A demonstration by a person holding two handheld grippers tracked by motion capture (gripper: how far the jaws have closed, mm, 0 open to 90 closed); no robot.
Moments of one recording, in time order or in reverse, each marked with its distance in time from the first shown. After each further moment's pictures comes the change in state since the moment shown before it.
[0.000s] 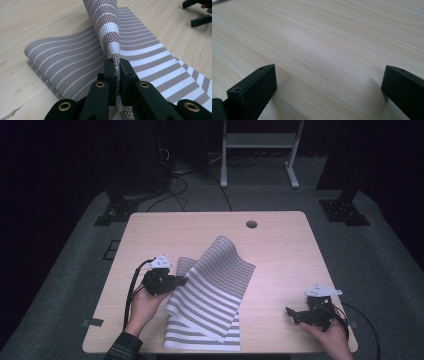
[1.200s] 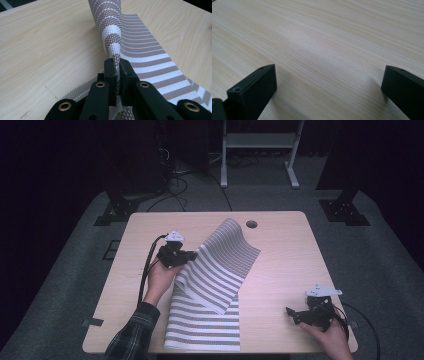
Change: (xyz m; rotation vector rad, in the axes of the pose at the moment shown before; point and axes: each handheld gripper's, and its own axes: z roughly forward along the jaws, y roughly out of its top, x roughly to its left) left arm 0.046 0.057 0.052 -0.019 0.057 -0.002; right arm 0.000 0.000 0.000 -0.001 0.000 0.000
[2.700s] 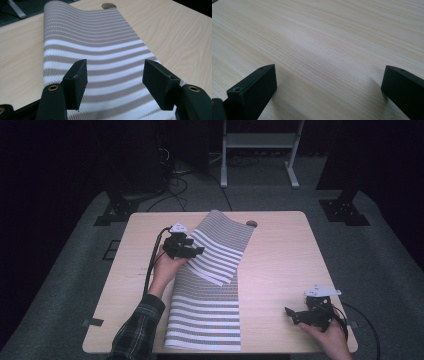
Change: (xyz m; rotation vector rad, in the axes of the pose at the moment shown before) left arm 0.012 0.008 0.016 -0.032 0.038 -0.013; right arm 0.002 0.001 0.001 -0.001 0.001 -0.002
